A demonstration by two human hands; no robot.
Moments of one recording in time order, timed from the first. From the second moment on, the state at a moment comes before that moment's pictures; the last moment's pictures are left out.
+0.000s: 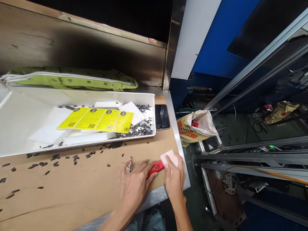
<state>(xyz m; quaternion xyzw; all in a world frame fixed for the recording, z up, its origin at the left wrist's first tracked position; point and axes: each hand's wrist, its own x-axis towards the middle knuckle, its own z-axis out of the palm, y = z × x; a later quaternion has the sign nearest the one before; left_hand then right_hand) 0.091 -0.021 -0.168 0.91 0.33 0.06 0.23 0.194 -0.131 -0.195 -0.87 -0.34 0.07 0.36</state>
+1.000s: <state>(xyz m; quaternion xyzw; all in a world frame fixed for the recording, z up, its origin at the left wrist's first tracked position) 0.095 -0.013 -0.170 0.91 0.33 0.04 0.24 0.180 -0.131 -0.206 -0.89 -0.28 0.05 0.36</state>
